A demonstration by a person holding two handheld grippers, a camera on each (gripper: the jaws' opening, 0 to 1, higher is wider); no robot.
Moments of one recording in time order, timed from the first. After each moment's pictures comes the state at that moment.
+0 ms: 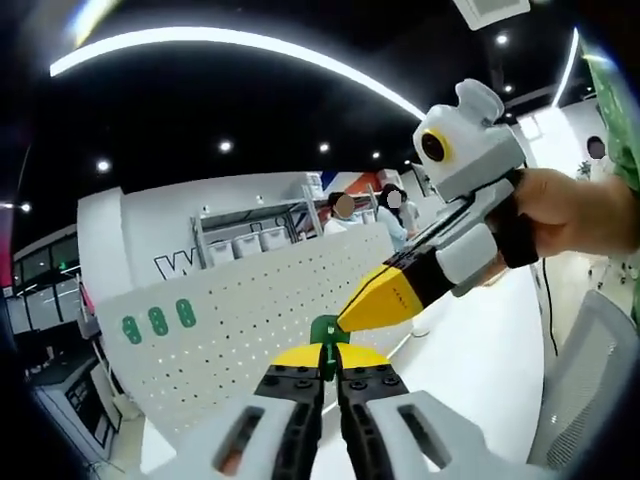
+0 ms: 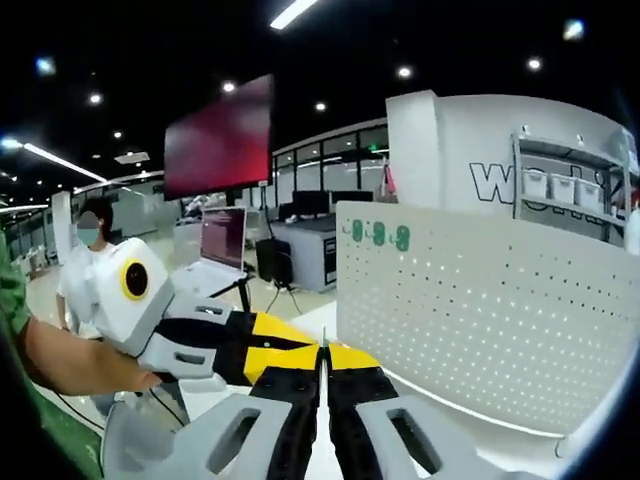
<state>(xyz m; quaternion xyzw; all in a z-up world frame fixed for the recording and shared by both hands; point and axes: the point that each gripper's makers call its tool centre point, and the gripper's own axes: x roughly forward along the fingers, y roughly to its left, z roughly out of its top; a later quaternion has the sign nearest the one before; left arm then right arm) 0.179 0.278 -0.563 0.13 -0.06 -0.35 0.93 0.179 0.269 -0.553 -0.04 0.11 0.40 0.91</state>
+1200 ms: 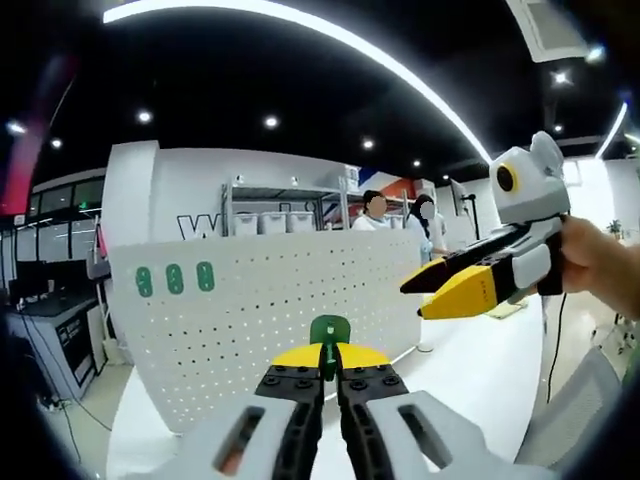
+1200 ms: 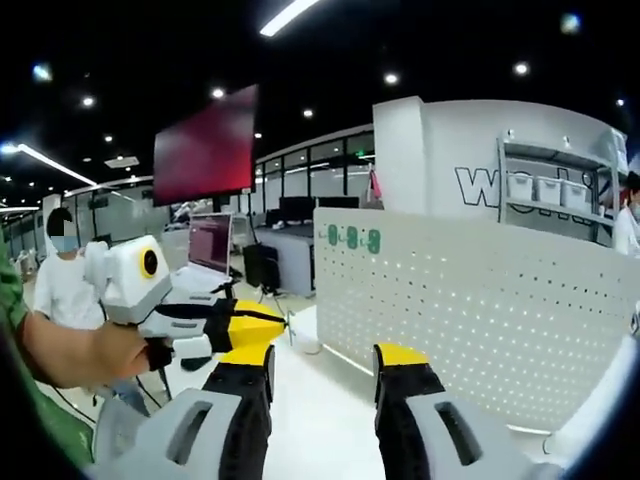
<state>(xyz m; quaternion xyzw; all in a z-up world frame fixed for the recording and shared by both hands) 0.197 0.295 -0.564 0.03 -0.01 -0.30 0.95 0.181 0.226 -0.547 -0.04 0.10 0.38 0.92</state>
